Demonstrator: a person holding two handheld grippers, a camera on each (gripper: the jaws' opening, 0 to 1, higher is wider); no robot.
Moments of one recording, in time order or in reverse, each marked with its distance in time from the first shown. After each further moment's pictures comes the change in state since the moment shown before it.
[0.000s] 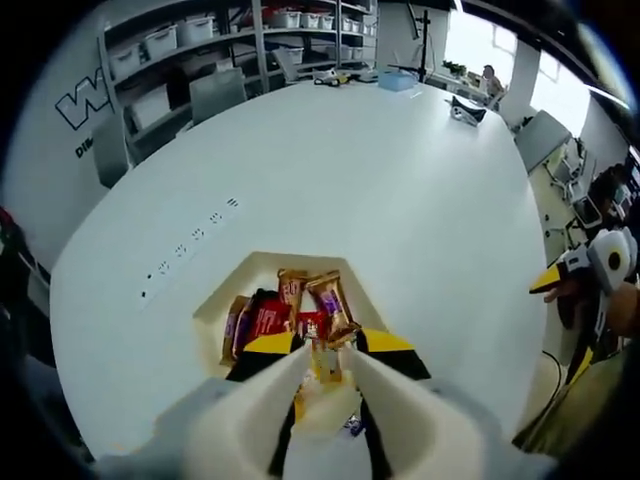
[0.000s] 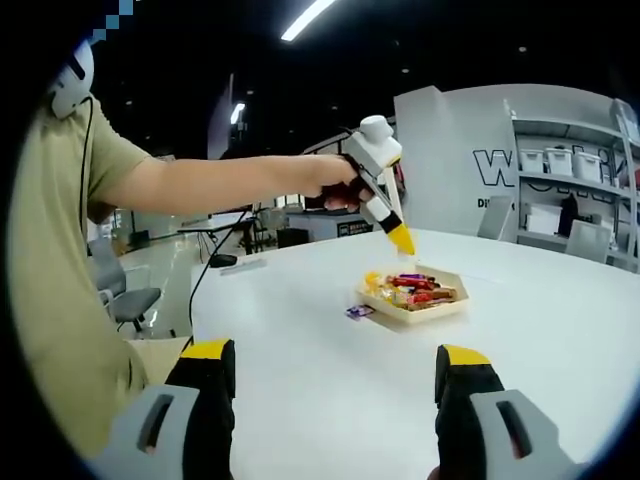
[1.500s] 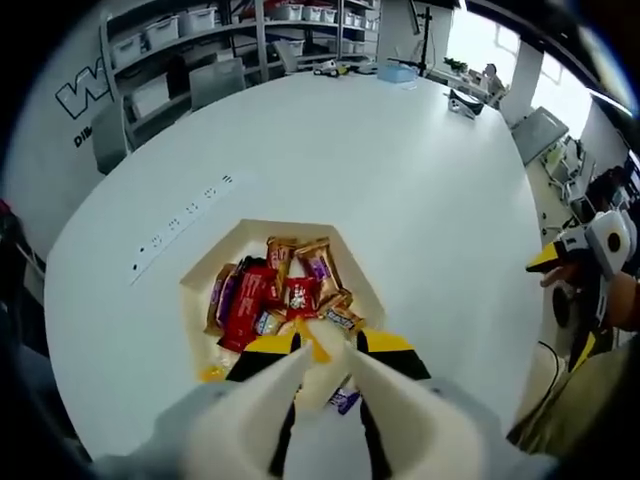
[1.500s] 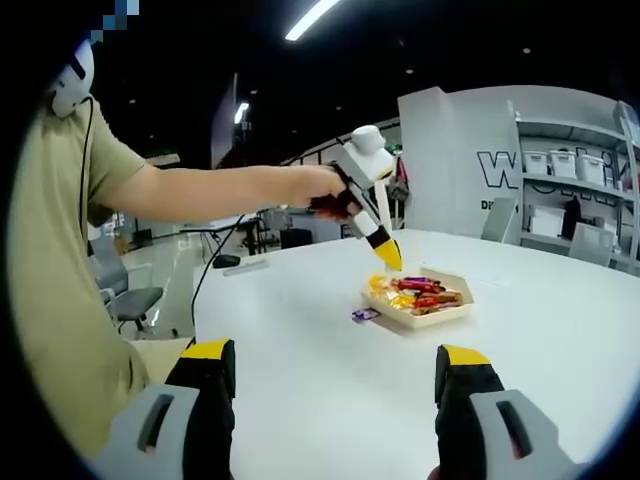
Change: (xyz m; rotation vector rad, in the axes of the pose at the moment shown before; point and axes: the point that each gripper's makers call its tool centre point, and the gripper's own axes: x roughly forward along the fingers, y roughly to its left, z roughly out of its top) left arm -0.001 -0.010 -0.038 -0.021 0.035 -0.013; right arm 0.006 0.006 0.003 -0.008 0.000 0.017
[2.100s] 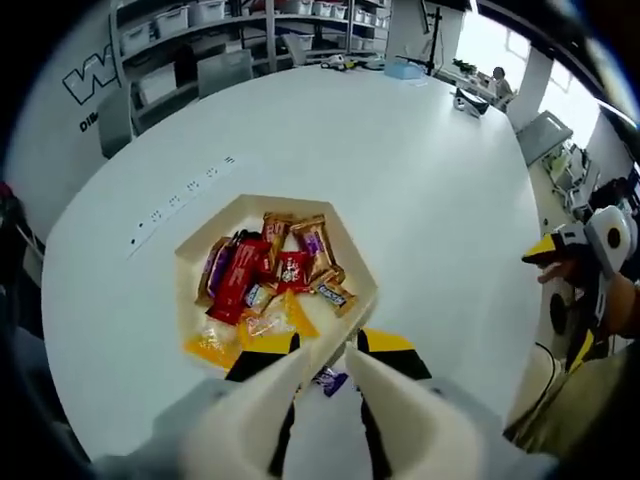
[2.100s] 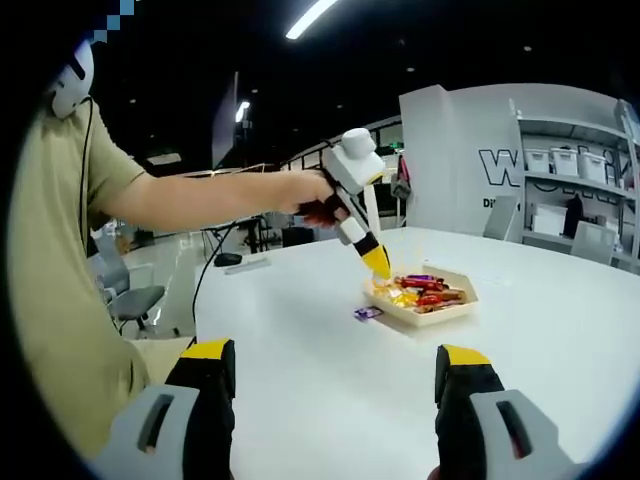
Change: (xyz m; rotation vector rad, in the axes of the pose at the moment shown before) left arm -0.004 -0.009 -0.025 -0.053 0.027 0.012; right arm 0.003 0.002 -0.002 0.003 0.005 0.005
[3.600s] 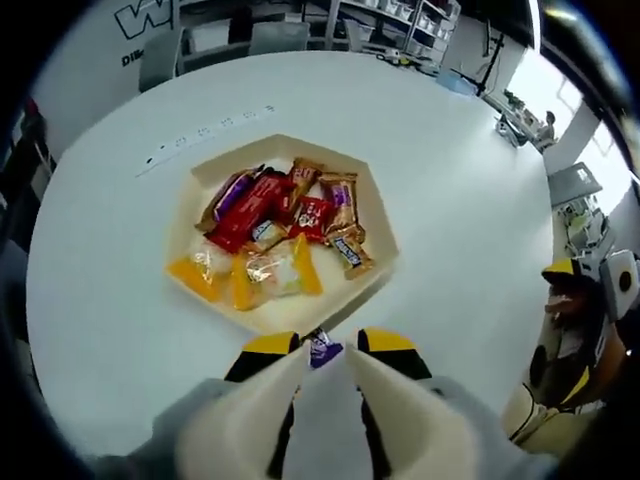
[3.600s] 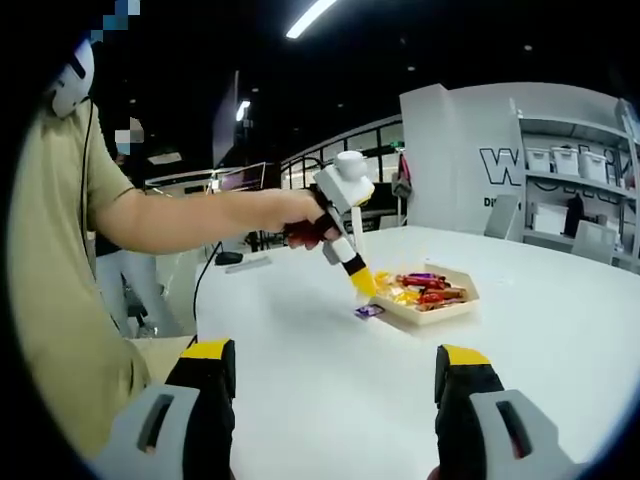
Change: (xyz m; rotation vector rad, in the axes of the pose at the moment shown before) left arm 0.014 0.003 -0.041 -0.268 0.039 0.035; right arm 0.000 0.001 -0.002 -0.002 0.006 0.004
